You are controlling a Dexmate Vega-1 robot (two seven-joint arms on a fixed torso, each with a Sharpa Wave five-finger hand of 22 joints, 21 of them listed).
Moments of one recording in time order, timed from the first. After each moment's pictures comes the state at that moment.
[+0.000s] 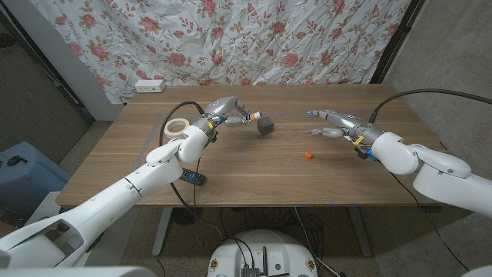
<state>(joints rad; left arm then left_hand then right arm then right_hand) 0.79 0.71 0.62 -1.78 0.50 0.07 0.26 0.96 -0.04 0.33 -0.16 0.18 1.07 -0.14 0.24 0.18 1.18 -0.18 0.19 0.19 0.56 -0.05 0.18 0.17 0.24 -0.04 0.19 0.17 -1.17 -1.20 -0.30 -2.19 -0.23 -0.30 0.01 0.43 0.02 0.34 -0.19 0.19 0.04 -0.14 0.19 0.19 0.15 -0.03 0.19 0.21 -0.06 0.05 0.20 0.22 0.14 0.06 0.18 0.16</state>
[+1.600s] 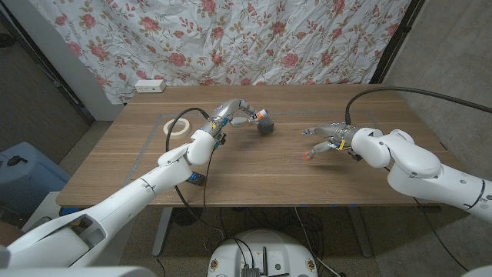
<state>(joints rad) 0.73 0.61 0.66 -1.58 0.37 -0.09 0.32 0.95 -0.03 0.32 -0.16 0.18 1.07 -0.14 0.22 0.18 1.18 -0.18 0.19 0.19 0.55 -0.05 0.18 0.17 0.23 -0.04 0.19 0.17 -0.90 -1.15 -0.62 -2.29 -0.67 -0.56 0.50 0.66 -0.11 0.41 -0.18 0.22 0.08 -0.18 0.23 0.20 0.19 -0.04 0.22 0.24 0.00 0.04 0.23 0.22 0.19 0.08 0.19 0.16</state>
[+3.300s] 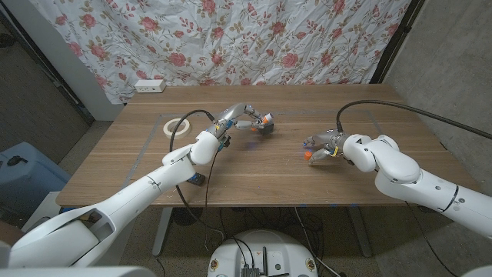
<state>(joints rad) 0.69 0.58 0.70 -1.49 0.33 -0.16 0.28 0.95 -0.03 0.32 -0.16 0.18 1.07 -0.13 0.22 0.18 1.18 -0.19 0.18 0.19 0.55 -0.05 0.18 0.17 0.23 -0.04 0.19 0.17 -0.90 -1.03 -0.65 -2.16 -0.84 -0.49 0.56 0.72 -0.07 0.42 -0.16 0.19 0.24 -0.22 0.30 0.20 0.40 -0.12 0.27 0.25 0.13 -0.04 0.29 0.23 0.30 0.02 0.20 0.16</state>
